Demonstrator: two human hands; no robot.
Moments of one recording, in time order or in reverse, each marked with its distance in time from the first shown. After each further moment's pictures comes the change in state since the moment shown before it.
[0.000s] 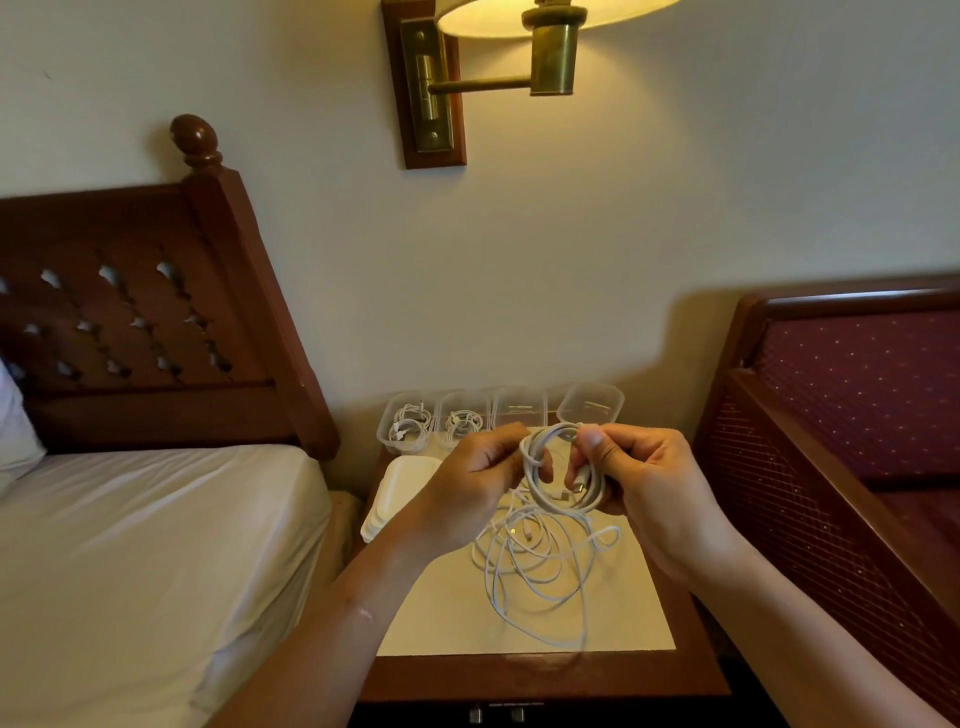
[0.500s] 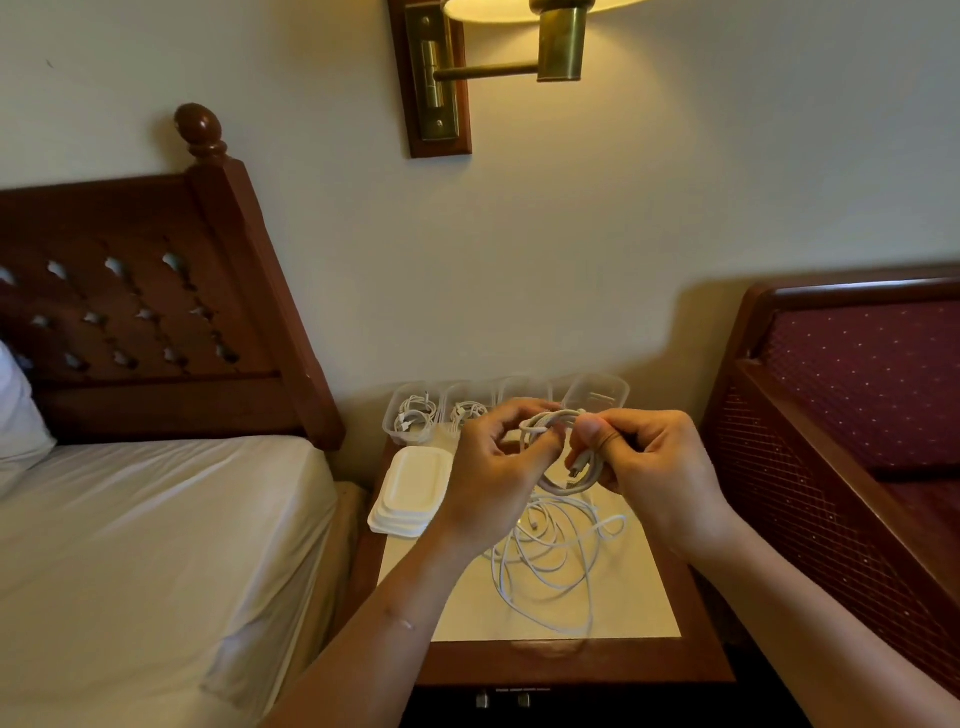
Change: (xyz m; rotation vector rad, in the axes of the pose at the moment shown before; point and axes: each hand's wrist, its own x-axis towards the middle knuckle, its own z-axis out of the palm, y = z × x) left_hand 0.000 0.004 0.029 -0.078 0.414 0.000; right_hand 0.003 0.001 0.001 -0.249 0.050 -0.186
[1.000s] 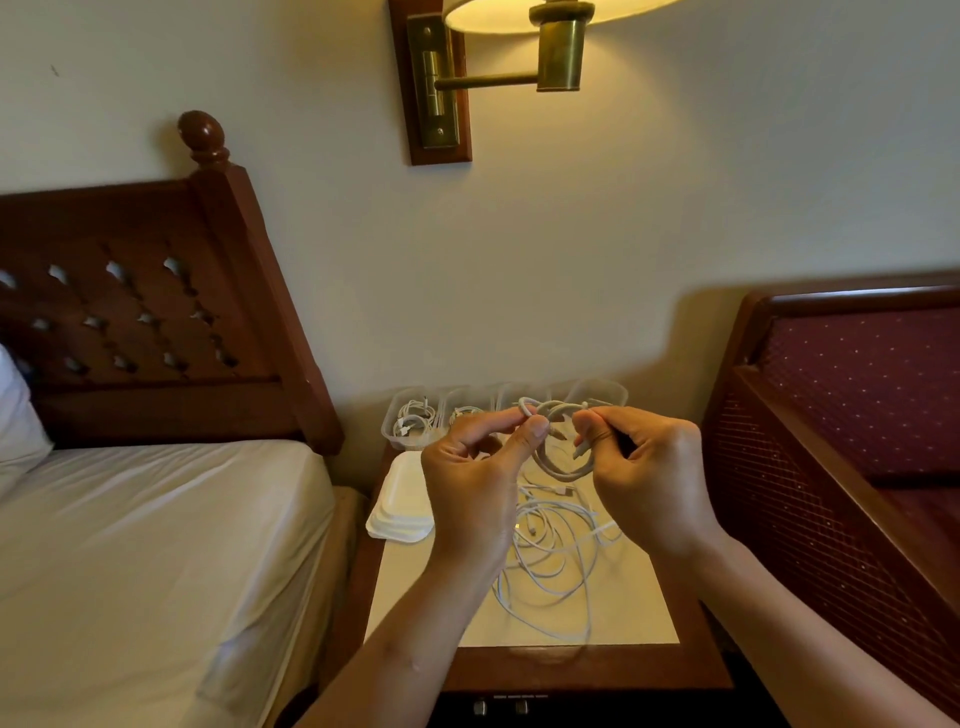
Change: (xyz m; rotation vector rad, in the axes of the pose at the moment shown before) left_hand -0.011 0.008 0.011 -0.238 0.385 -0.016; right_hand 0.003 0.011 0.006 -0.345 0.218 -0.376
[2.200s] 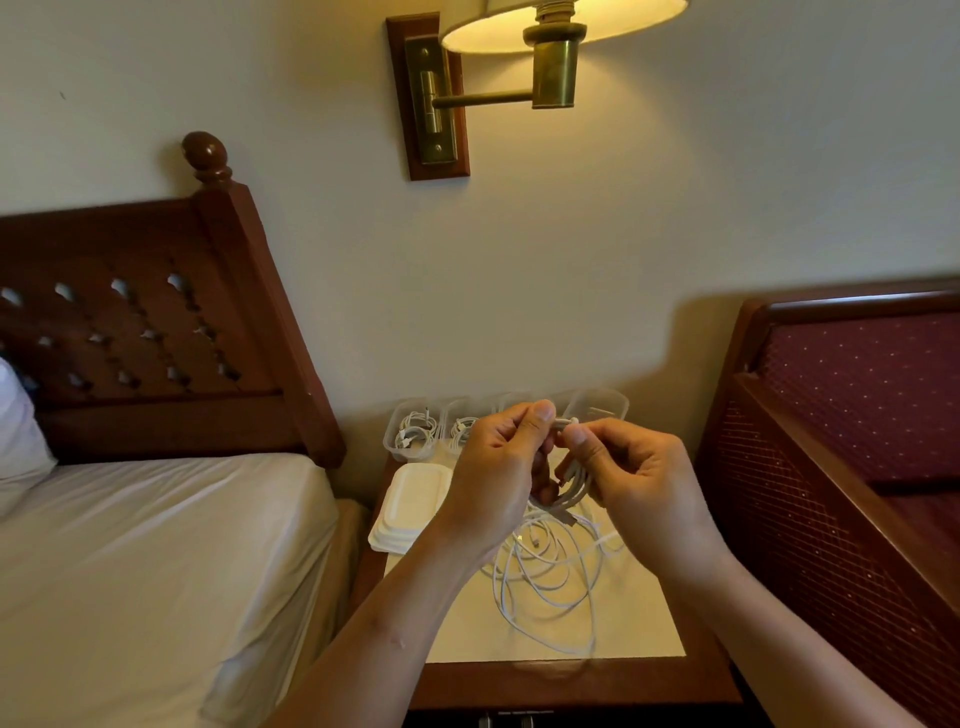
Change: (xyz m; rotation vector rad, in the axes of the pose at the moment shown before) left_hand 0.013 0.030 0.005 0.174 -0.472 -0.185; right_hand -0.004 -0.021 -0.006 0.335 -0.180 0.295
